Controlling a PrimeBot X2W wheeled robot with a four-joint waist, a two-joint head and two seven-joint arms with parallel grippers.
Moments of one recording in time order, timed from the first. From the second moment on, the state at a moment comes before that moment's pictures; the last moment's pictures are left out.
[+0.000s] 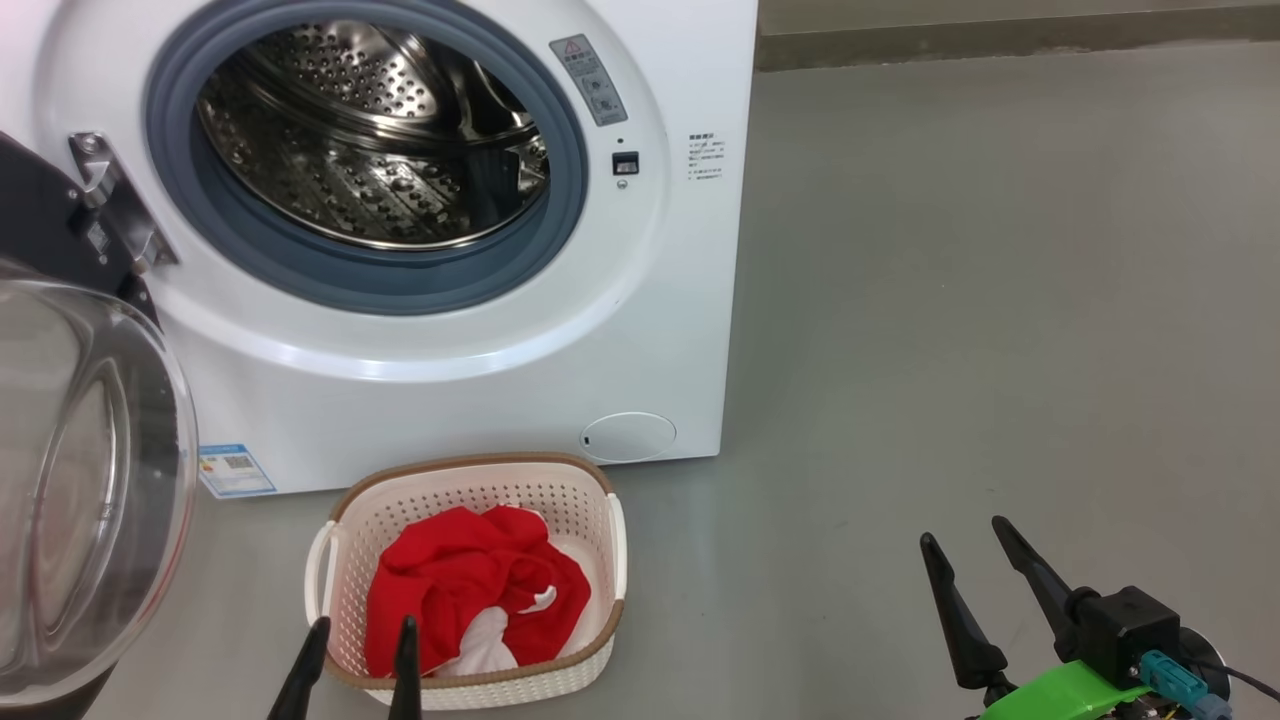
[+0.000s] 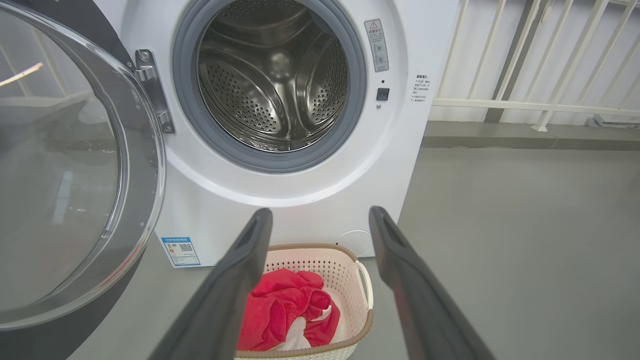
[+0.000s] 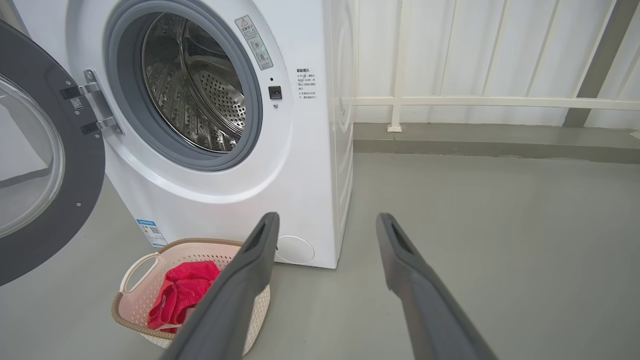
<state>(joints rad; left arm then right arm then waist) 0.18 0.08 -0.09 -0.08 -0.18 0.09 -0.10 0.06 -0.04 0.04 0.16 0.22 0.12 -0.16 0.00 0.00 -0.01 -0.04</state>
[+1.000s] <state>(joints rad) 0.17 0.09 -0.08 -0.09 -0.19 0.14 -0.12 0.06 -0.04 0.03 0.15 0.22 0.12 -0.15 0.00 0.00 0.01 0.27</state>
